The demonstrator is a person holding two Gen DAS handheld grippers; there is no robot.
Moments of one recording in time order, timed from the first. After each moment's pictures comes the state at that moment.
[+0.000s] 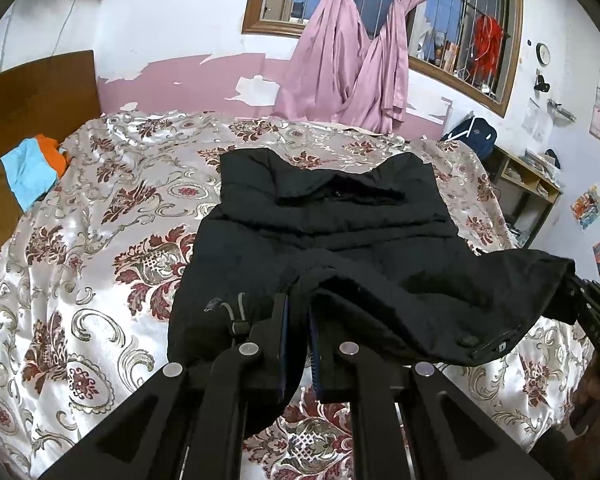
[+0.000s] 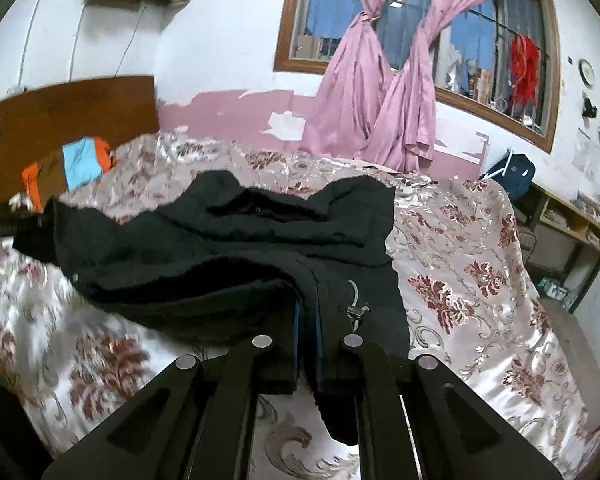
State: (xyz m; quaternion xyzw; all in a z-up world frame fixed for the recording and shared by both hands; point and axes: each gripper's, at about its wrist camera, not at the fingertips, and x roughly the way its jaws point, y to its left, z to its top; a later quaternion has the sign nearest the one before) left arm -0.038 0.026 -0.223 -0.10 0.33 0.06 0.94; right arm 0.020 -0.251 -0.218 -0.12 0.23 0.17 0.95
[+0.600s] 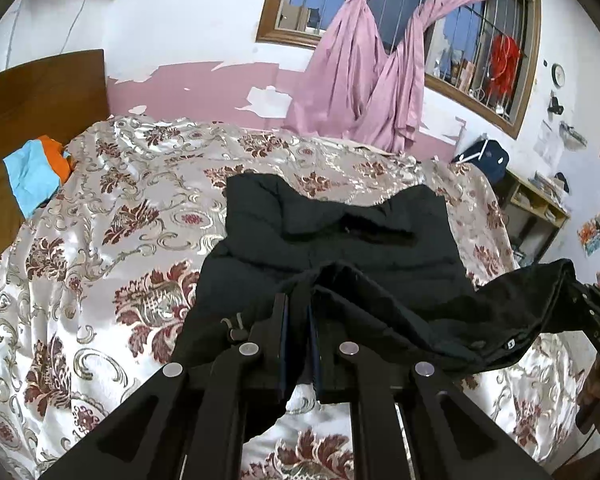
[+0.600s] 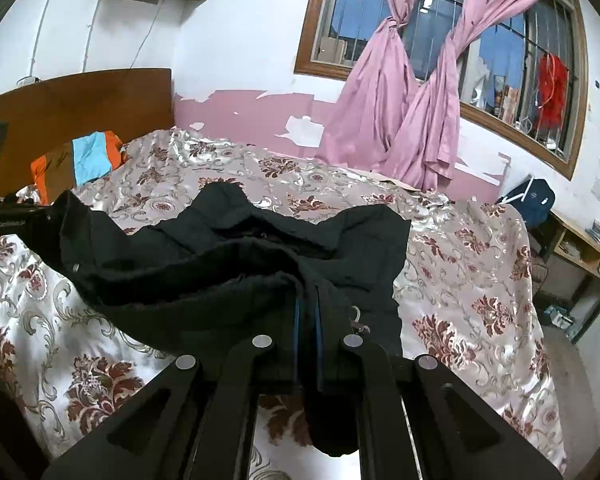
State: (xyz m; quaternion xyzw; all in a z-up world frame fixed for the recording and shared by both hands) left arm 0.006 0.046 -0.190 -0.13 0.31 0.08 0.94; right arm 0.074 -0.227 -0.176 -0.16 0.24 0.21 0.94
